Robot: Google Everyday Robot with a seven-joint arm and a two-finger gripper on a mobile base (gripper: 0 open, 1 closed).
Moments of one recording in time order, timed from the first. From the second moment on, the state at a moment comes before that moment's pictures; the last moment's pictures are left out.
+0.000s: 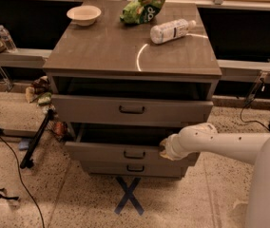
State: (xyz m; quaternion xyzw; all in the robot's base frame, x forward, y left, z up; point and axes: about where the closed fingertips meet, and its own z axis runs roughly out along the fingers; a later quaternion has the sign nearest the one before) arm 0.606 -0.131 0.439 -0.68 0.70 0.01 0.23
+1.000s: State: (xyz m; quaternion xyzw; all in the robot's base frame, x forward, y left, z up) arm 0.583 -0.128 0.460 -0.69 0.70 0.02 0.20
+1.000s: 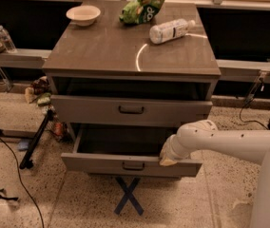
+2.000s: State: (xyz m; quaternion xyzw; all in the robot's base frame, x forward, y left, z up) arm 0.534 -0.120 0.504 -0.70 0.70 0.05 0.10
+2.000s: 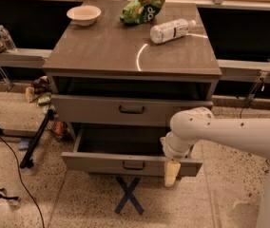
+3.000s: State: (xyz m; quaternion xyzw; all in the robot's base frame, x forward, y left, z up) arm 0.541 -0.124 0.457 -0.71 0.70 0.04 0.09
